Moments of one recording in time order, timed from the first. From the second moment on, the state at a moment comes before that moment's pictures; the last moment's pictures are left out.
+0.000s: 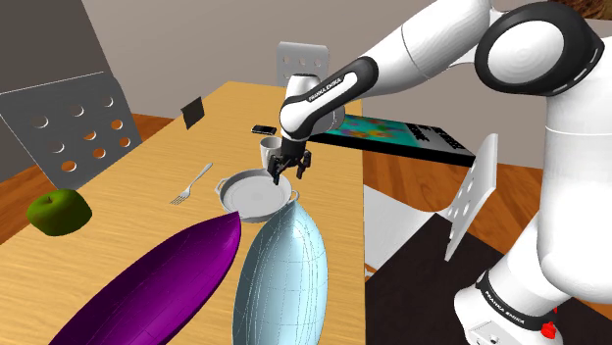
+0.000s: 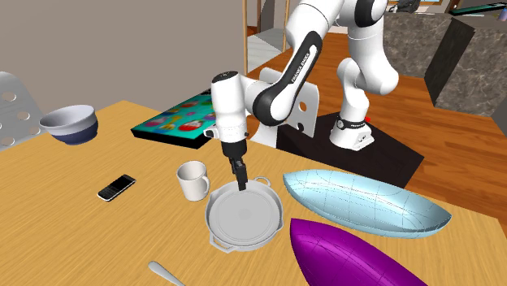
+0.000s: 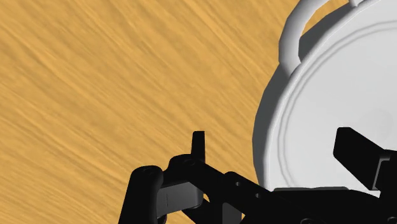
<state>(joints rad) 0.11 0.45 0.09 -1.89 0.19 2.36 0.15</state>
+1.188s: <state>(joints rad) 0.11 0.43 0.09 -1.89 0.18 2.33 0.15</state>
